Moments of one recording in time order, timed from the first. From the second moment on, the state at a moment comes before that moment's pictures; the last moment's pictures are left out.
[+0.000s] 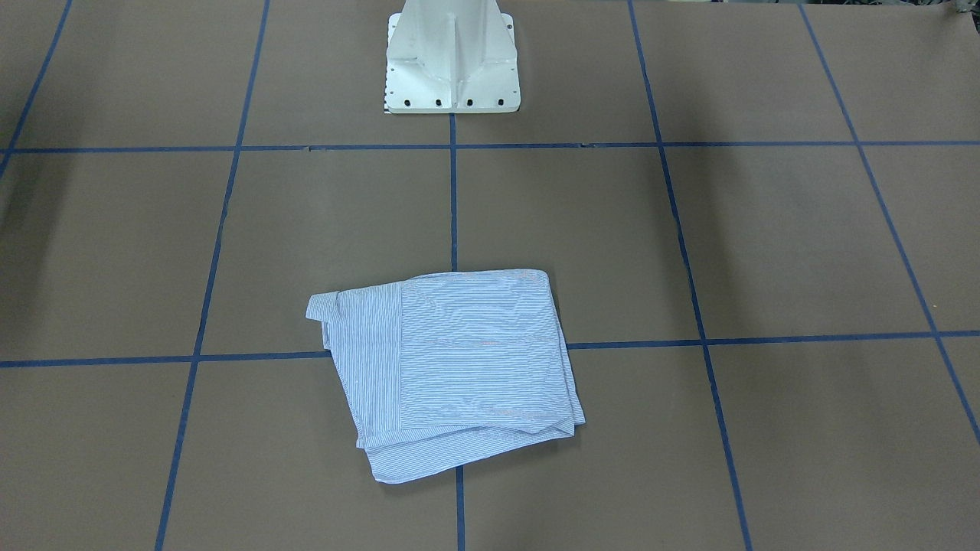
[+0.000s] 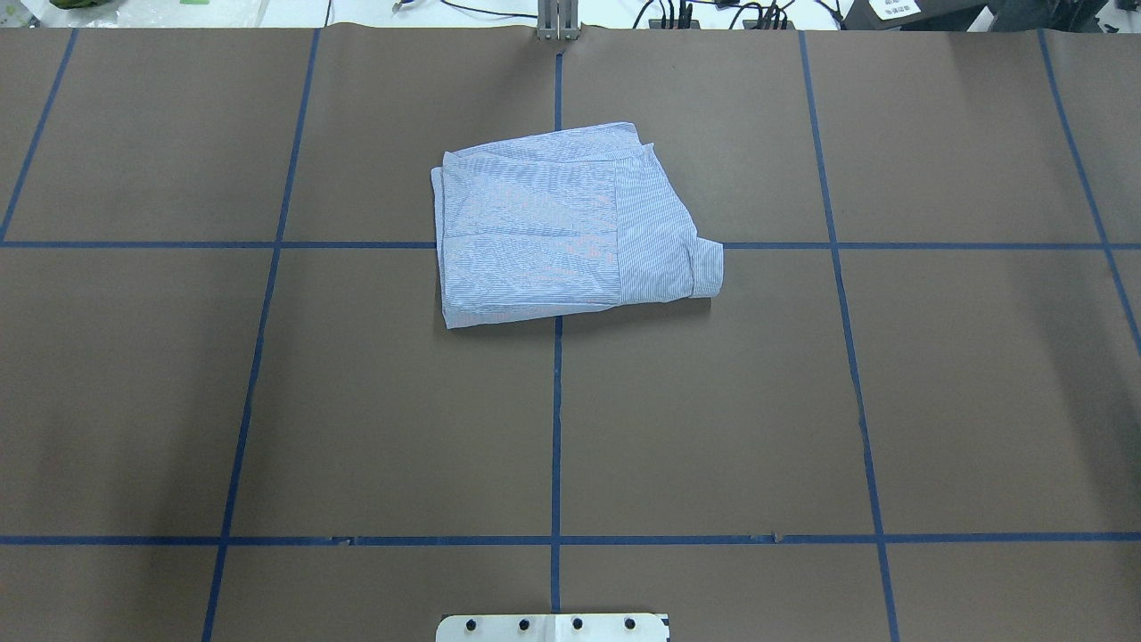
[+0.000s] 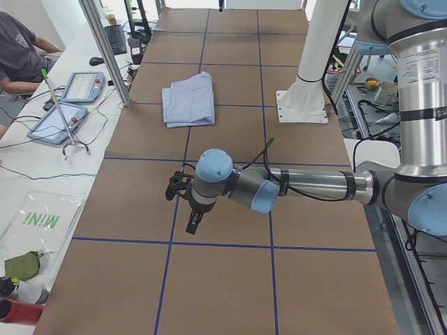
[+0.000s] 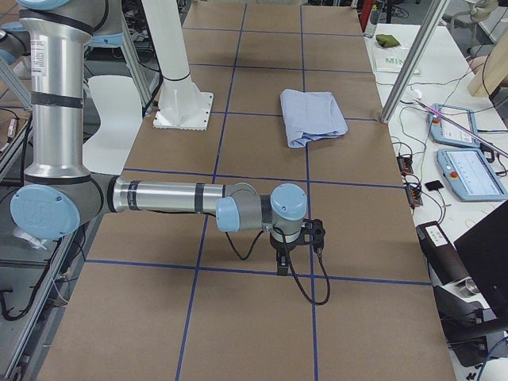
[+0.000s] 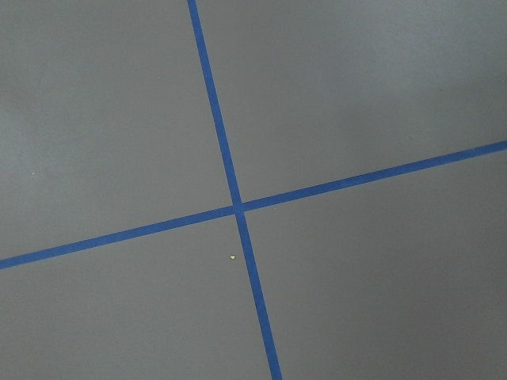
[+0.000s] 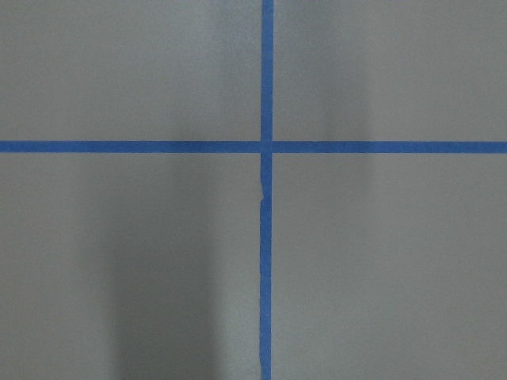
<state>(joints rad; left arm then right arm) -1.55 -1.41 -1.77 -1.93 -2.34 -0.05 1.50 -1.65 1.63 -1.44 2.33 0.14</state>
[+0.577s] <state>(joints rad) -1.56 -1.42 -1.77 -1.94 -2.35 -0.05 1.50 -1.65 1.64 -1.43 2.33 0.14</state>
